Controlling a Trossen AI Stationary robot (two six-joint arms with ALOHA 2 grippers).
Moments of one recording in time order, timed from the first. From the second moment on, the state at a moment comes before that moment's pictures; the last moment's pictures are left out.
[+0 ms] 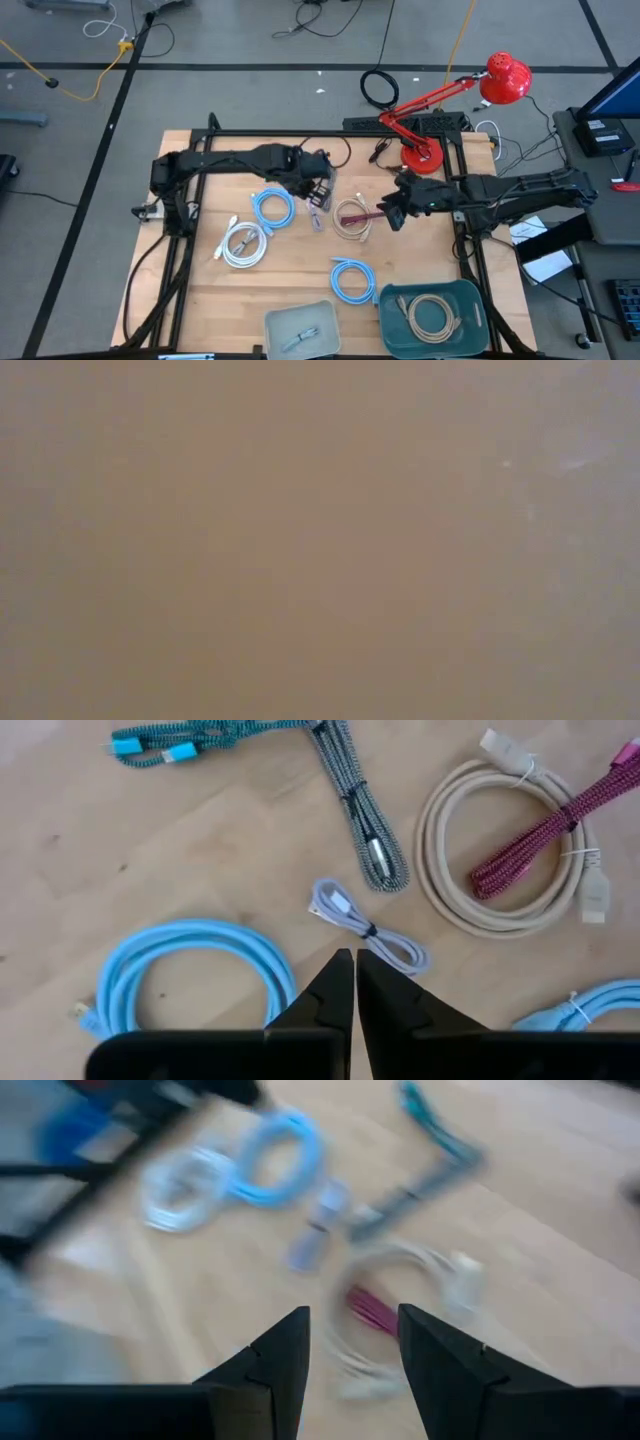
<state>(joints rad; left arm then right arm) 0.15 1.85 1.68 -1.11 -0.11 -0.83 0.07 1.00 0.86 -0.58 0.27 0.78</state>
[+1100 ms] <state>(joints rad) -0.12 1.59 1.68 -1.10 -0.20 -0.96 -0.14 1.47 0.86 -0.58 0.05 0.07</state>
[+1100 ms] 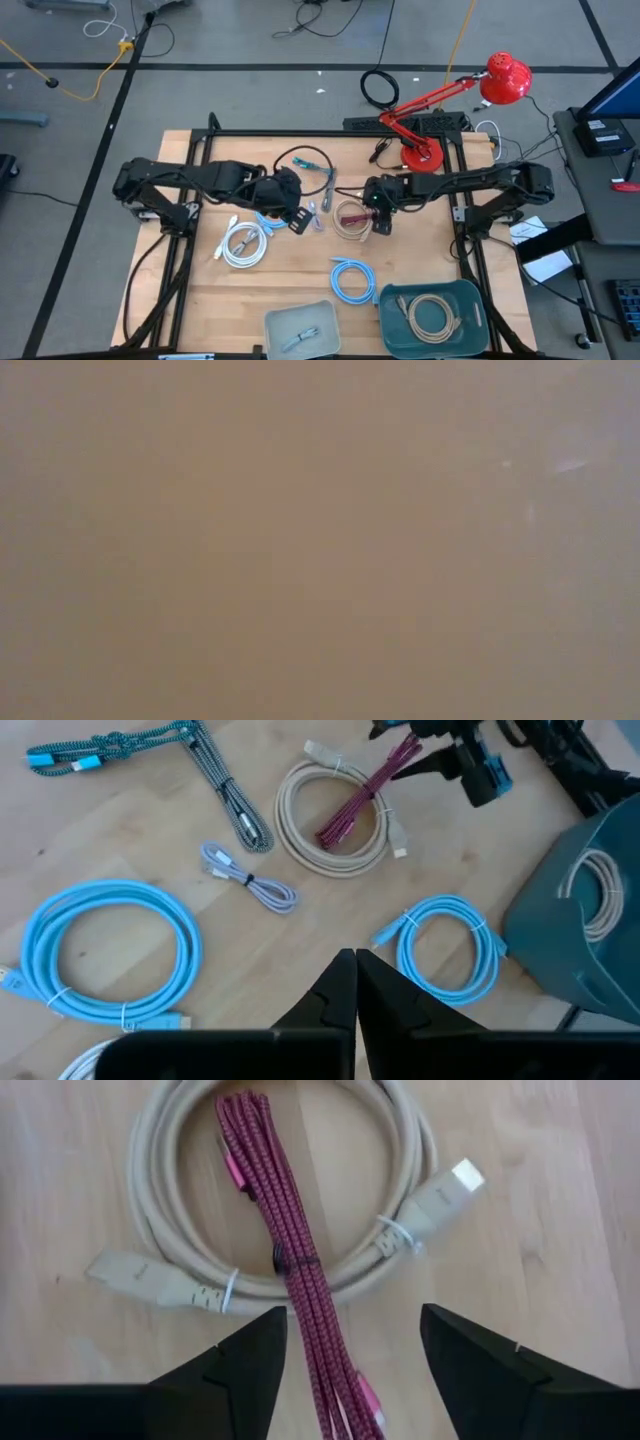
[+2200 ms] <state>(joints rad) -0.15 1.59 1.68 -1.07 -0.24 -0.98 -0.14 1.47 0.69 -0.54 -0.11 0.26</state>
